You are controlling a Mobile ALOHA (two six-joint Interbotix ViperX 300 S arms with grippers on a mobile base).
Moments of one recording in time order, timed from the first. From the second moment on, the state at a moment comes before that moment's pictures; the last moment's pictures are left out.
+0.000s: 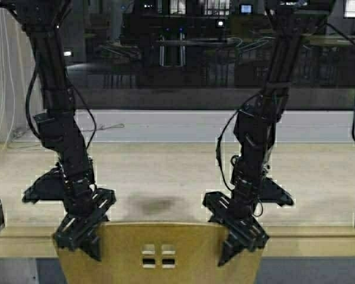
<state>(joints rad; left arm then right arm) -0.38 0.91 0.46 -0.87 -0.03 -0.59 0.44 0.99 0.28 1.00 0.19 0.32</state>
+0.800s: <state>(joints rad) -0.36 0.24 0.79 -0.86 0.01 -0.46 0.38 0.35 0.64 0.98 0.17 0.36</state>
